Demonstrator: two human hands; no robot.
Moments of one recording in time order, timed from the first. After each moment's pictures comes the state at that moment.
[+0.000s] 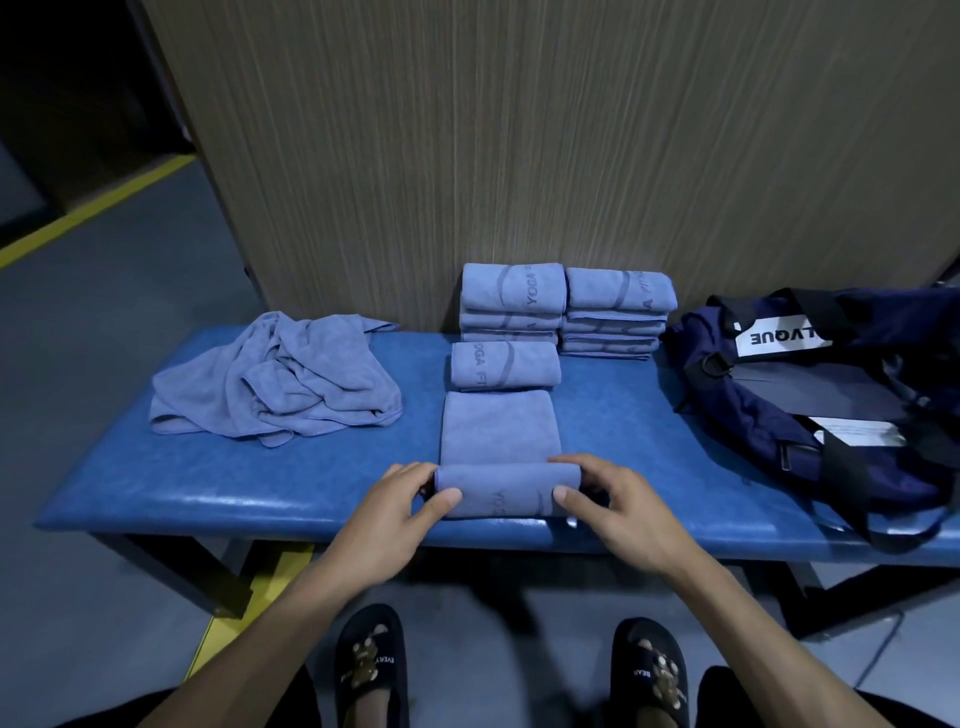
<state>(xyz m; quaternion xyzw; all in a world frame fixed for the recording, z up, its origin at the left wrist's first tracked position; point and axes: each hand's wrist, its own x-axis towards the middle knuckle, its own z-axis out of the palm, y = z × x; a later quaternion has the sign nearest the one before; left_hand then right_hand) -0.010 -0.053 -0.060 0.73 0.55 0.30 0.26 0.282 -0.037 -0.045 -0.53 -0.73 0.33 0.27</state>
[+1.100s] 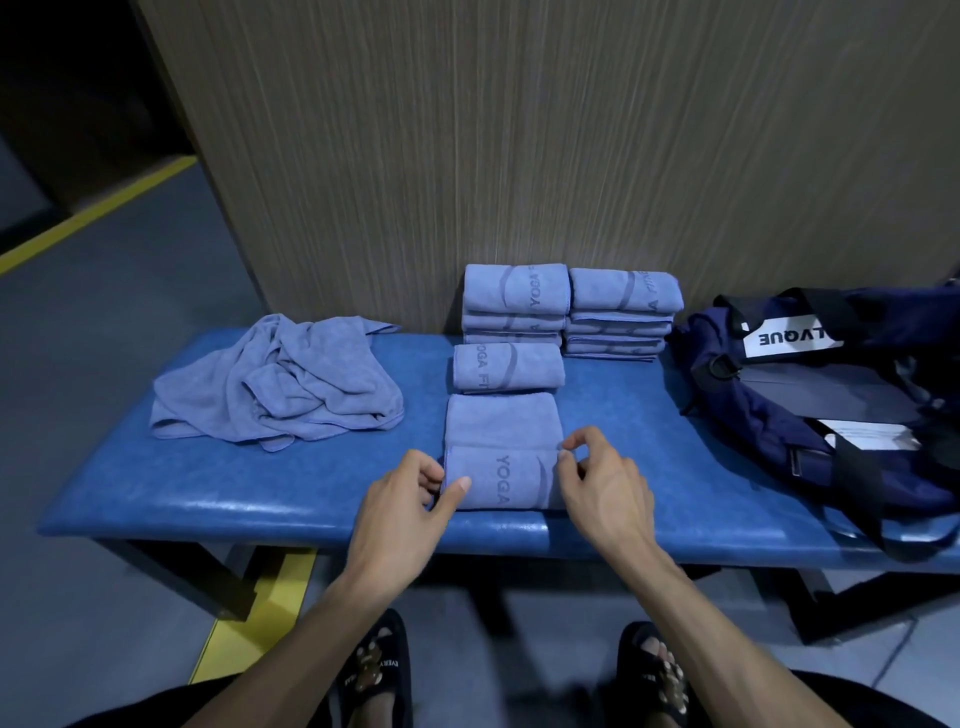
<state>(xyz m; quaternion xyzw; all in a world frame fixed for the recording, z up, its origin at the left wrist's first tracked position) 0.018 -0.056 -0.045 0.60 0.68 0.36 0.21 0.240 -0.018 -0.050 -0.71 -0.63 0.15 0.26</state>
